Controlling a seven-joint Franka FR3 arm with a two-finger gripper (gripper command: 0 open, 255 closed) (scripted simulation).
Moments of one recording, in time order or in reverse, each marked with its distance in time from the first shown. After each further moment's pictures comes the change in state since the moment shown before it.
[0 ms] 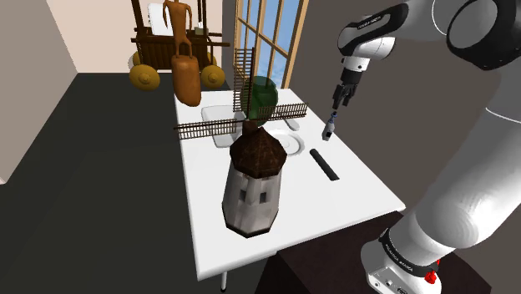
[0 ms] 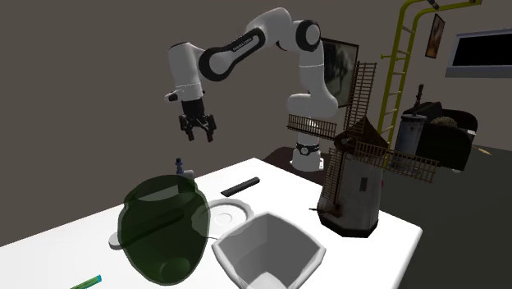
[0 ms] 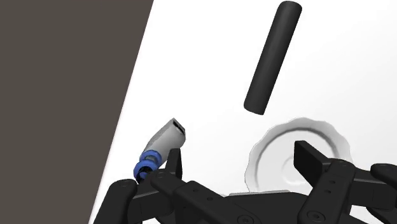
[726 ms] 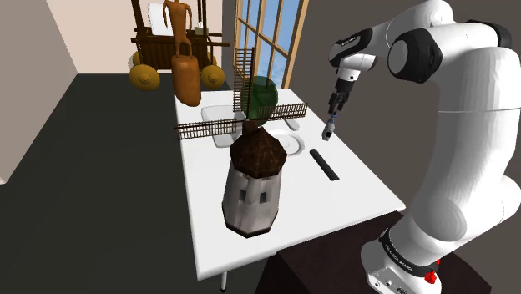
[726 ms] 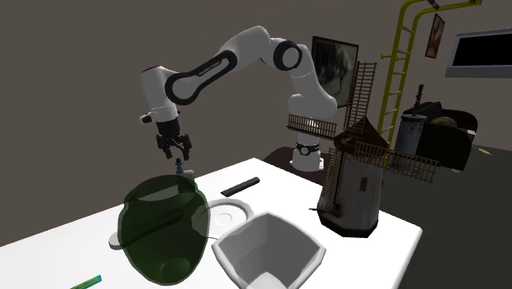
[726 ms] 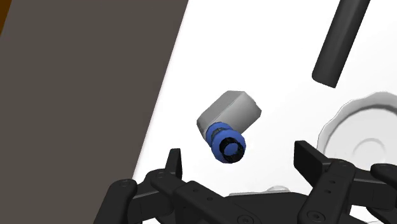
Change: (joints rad) arm -0.144 0.375 0.027 0.336 0.149 -0.011 -0.148
